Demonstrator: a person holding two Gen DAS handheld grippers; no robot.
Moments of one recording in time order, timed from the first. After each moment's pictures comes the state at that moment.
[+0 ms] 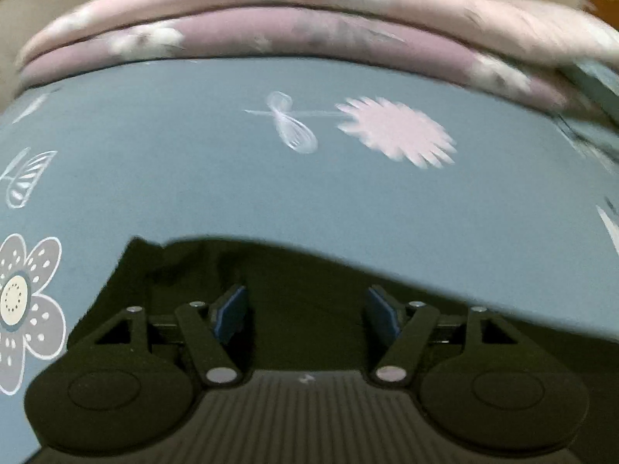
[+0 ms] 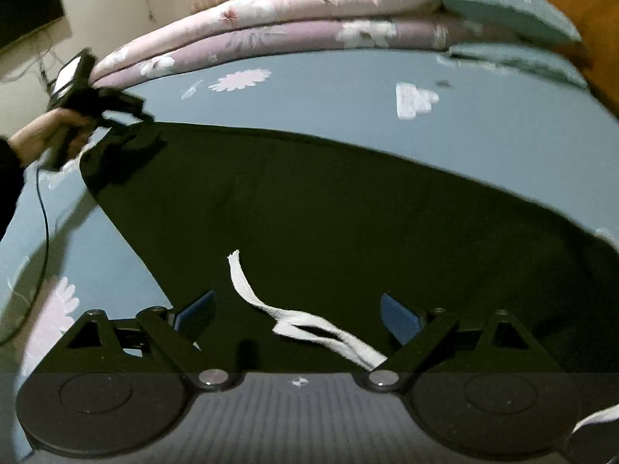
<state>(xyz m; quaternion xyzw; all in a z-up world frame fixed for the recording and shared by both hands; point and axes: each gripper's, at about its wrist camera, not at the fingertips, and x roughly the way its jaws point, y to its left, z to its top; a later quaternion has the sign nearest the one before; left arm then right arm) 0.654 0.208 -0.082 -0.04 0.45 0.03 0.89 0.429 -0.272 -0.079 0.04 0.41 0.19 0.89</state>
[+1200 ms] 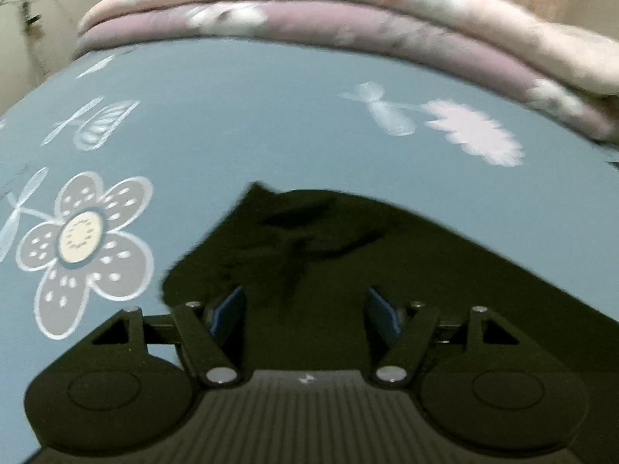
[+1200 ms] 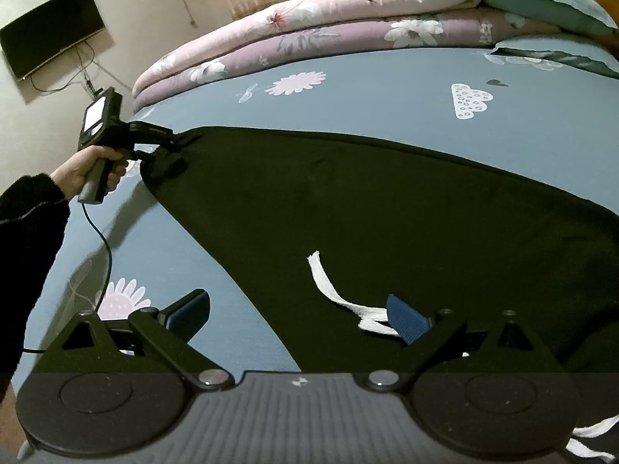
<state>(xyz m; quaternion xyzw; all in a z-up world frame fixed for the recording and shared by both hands) 0.610 0.252 -0.093 -0.08 0.42 0.10 0.90 0.413 -0.254 -0.061 0.06 0.40 0.26 0.87</state>
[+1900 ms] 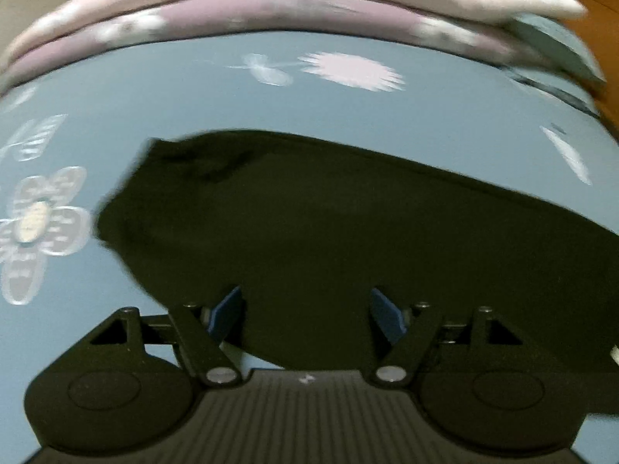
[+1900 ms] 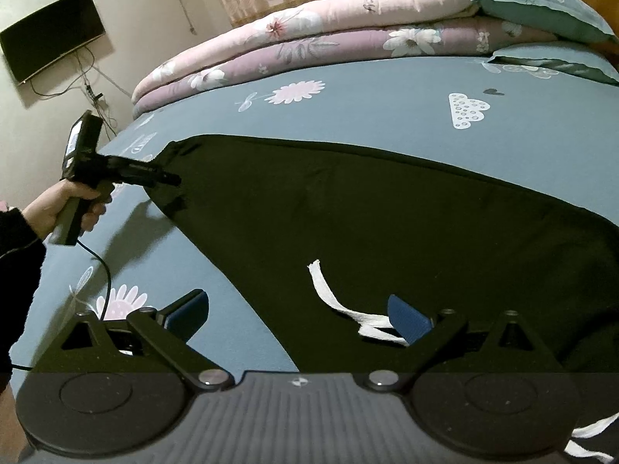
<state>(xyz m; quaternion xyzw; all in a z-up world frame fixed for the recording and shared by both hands) 0.555 0.192 -0.100 -0.01 0.45 -0.03 0.89 0.410 -0.253 -0.056 0.06 0.40 0.26 0.88</state>
